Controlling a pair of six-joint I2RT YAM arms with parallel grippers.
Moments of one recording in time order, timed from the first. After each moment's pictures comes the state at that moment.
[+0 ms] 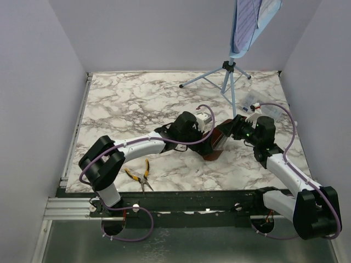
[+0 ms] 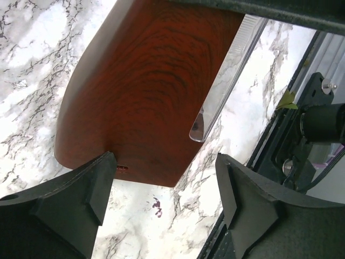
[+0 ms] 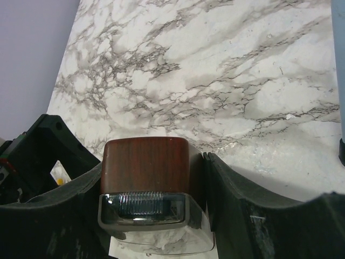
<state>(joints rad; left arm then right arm) -0.88 1.68 1.06 -0.01 0.36 -0.34 0.16 1.06 0.47 0.26 -0.42 0.56</state>
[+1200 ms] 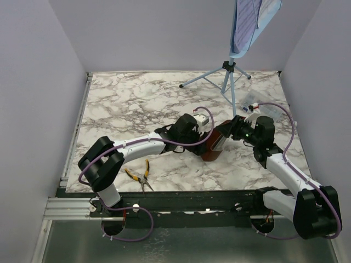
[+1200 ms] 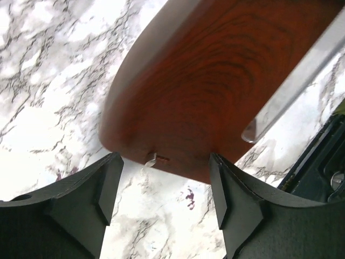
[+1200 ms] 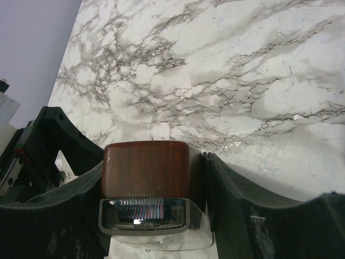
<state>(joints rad) -0.89 1.67 1.06 -0.09 0.17 -0.31 0.16 1.07 0.48 0.26 -0.45 0.53</state>
